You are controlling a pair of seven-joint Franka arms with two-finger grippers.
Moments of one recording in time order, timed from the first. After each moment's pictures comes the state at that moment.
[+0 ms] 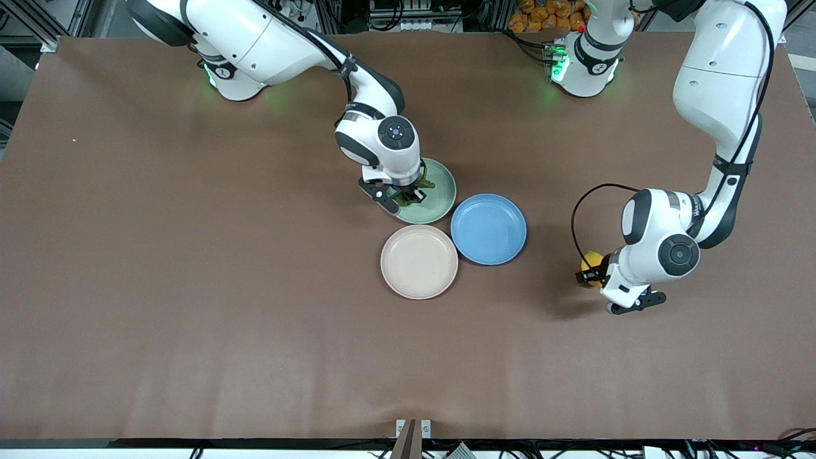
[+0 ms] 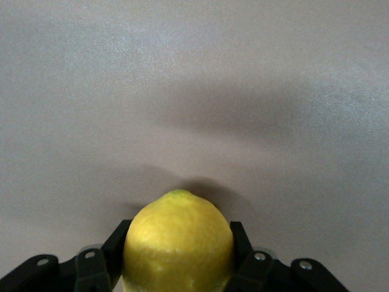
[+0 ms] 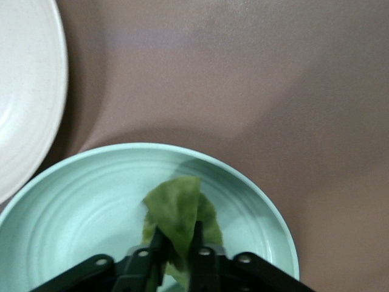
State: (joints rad) left arm 0.00 0.65 -0.13 -1.76 0.10 2.27 -0.41; right arm 0.44 0.72 0.49 -1.76 -0.35 2.34 1.83
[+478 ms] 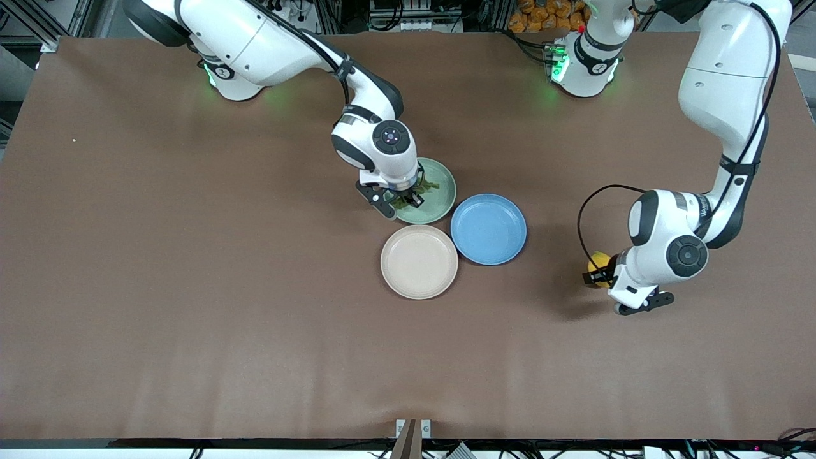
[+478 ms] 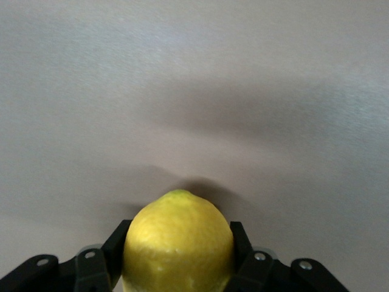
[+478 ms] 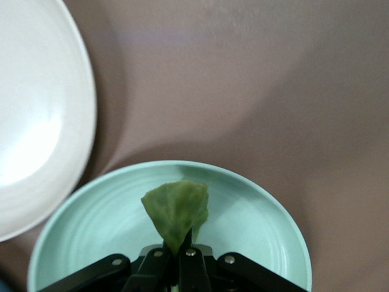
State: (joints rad) left arm 0.03 0.65 -0.12 -1.76 0.12 2.27 -0.40; right arm 0.41 0.72 0.50 -1.73 -0.33 2.34 1.84
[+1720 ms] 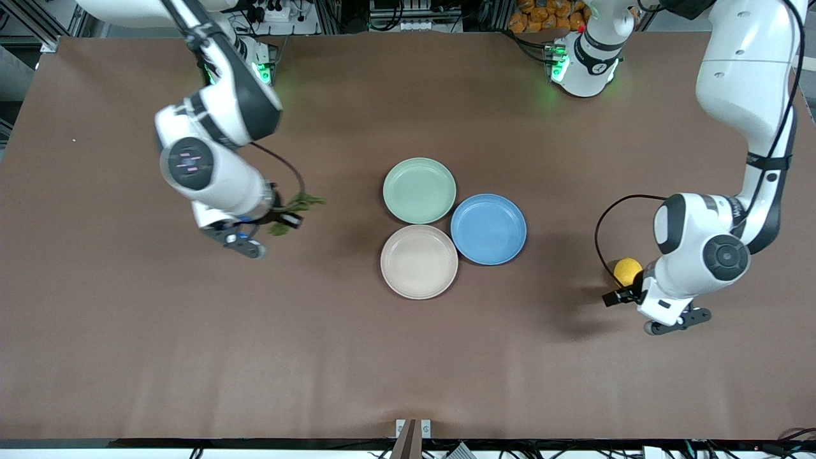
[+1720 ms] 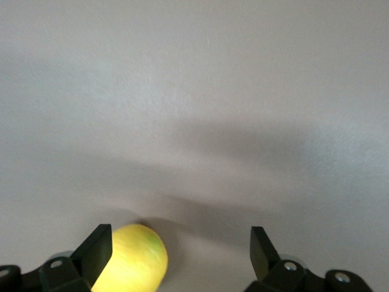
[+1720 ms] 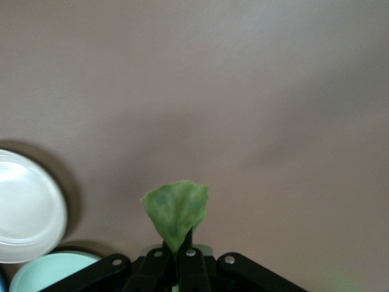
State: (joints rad) left arm 0.05 0.63 -0.13 -1.62 0.14 2.27 -0.40; right arm 0.00 0.31 0.42 -1.76 -0.03 1.91 0.86
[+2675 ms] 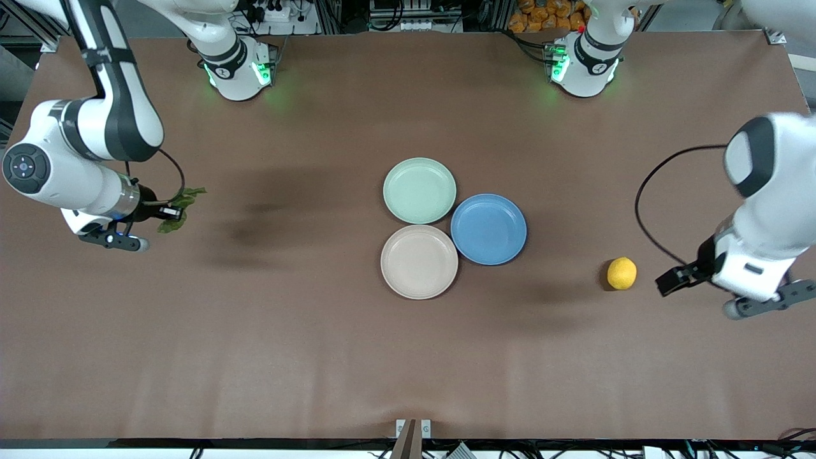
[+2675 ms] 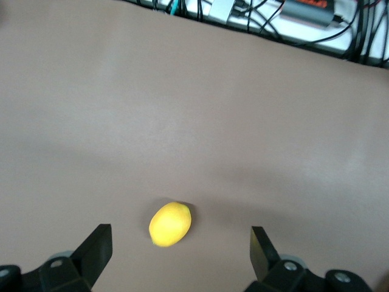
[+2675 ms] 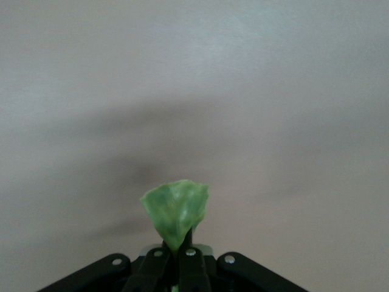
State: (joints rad) left arm 0.05 0.36 -0.15 -1.50 0.14 2.01 -0.39; right arm -0.16 0.14 0.13 -2.10 -0.01 2.07 0.18
